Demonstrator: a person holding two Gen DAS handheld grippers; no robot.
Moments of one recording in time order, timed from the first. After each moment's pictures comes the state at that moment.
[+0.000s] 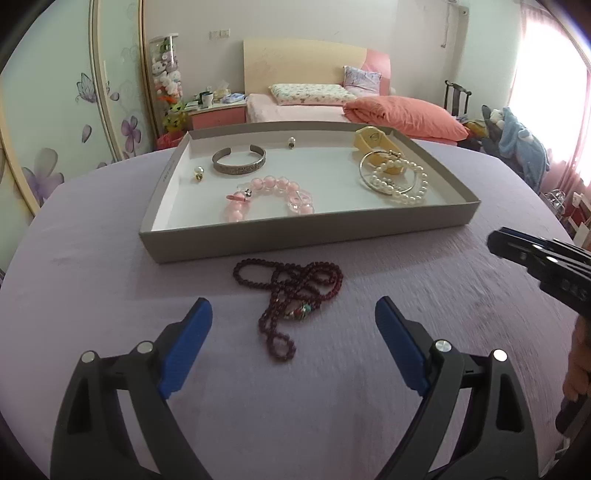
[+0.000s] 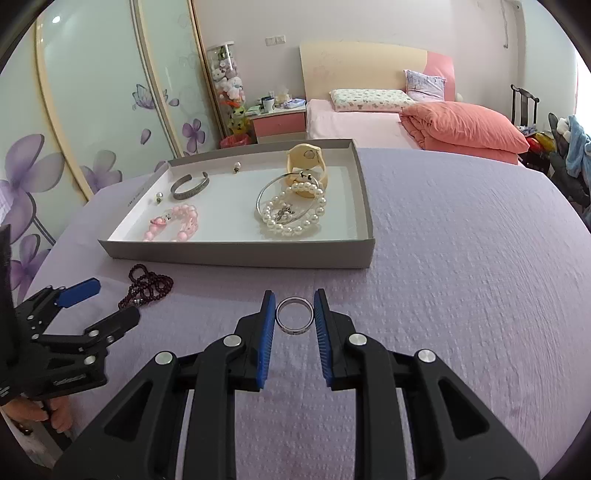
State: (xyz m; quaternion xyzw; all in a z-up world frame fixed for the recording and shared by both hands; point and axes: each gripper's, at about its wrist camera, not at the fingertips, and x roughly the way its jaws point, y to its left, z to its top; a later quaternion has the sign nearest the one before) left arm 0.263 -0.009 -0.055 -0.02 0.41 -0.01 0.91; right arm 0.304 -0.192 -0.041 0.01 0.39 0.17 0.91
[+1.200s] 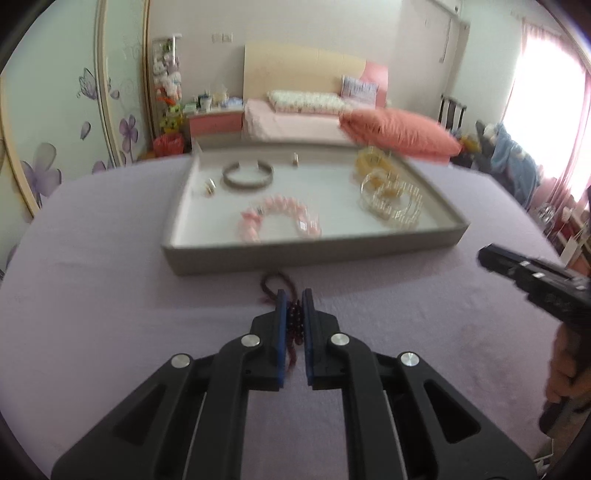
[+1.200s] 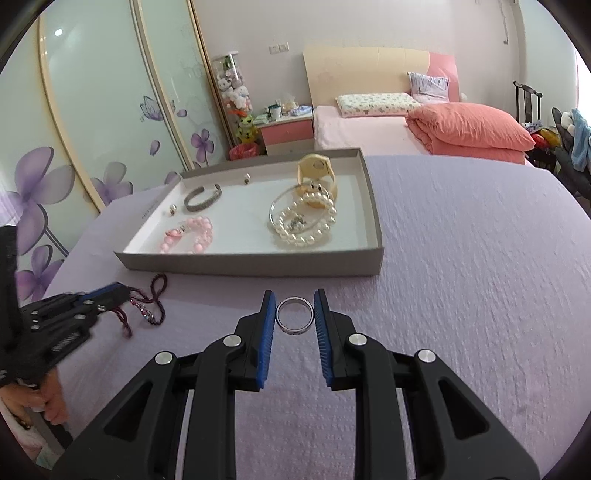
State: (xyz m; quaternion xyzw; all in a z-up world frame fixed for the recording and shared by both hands) left arm 0.242 0.019 -0.022 -0.05 0.38 -0.03 0.92; right arm 0.296 -0.196 -0.030 0.03 0.37 0.19 0.91
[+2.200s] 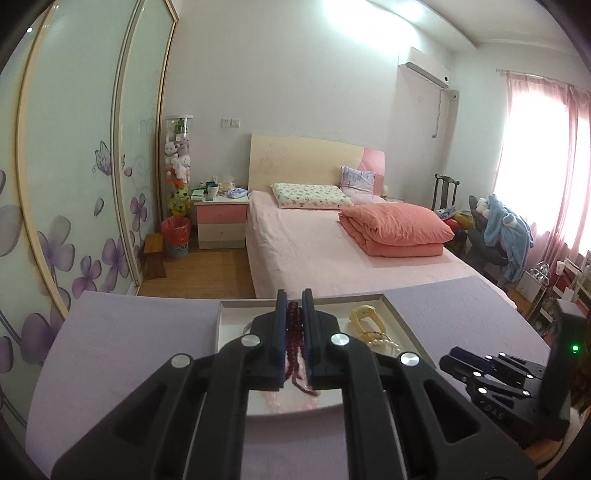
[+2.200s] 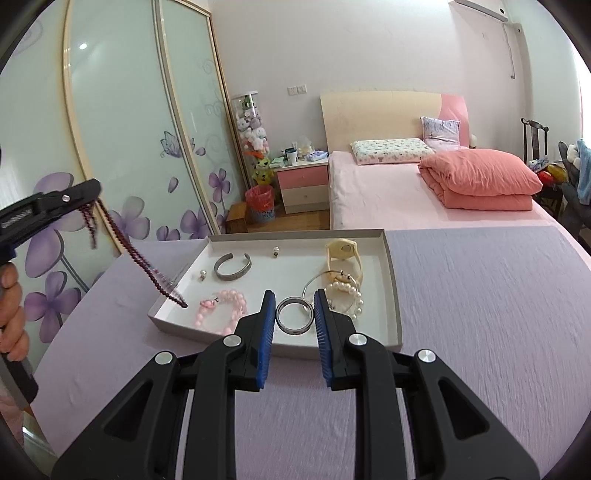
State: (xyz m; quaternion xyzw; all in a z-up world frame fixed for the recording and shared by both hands) left arm 0.281 0.038 0.122 -0.05 0.24 -0.02 0.97; right arm 0.308 -0.175 0.028 0.03 0.30 0.21 0.93
